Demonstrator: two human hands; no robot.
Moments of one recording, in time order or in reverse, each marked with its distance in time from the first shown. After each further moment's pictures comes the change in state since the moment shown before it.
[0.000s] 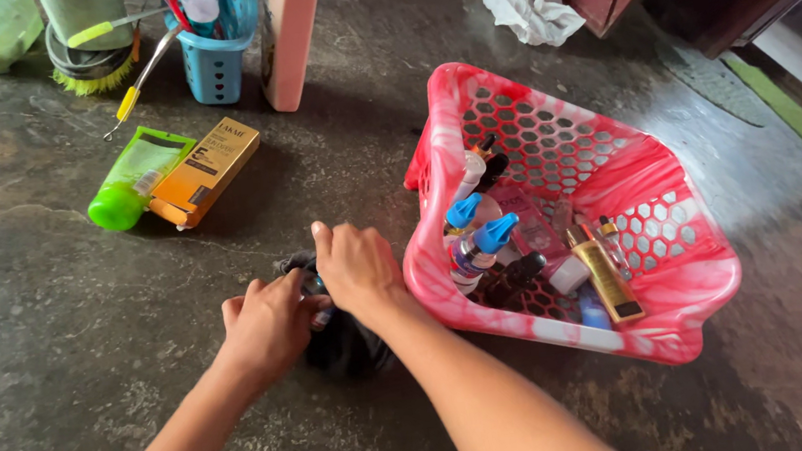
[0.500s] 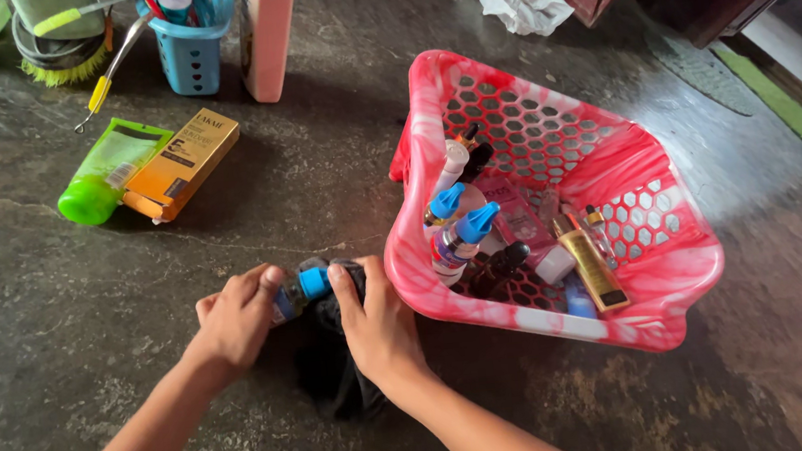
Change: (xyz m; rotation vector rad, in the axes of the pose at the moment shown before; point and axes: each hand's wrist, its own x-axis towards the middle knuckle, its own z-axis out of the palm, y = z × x) left_hand 0.007 -0.033 0.010 -0.251 -0.022 -0.080; right_hand -0.092 0.017 -0.026 0.441 0.121 0.084
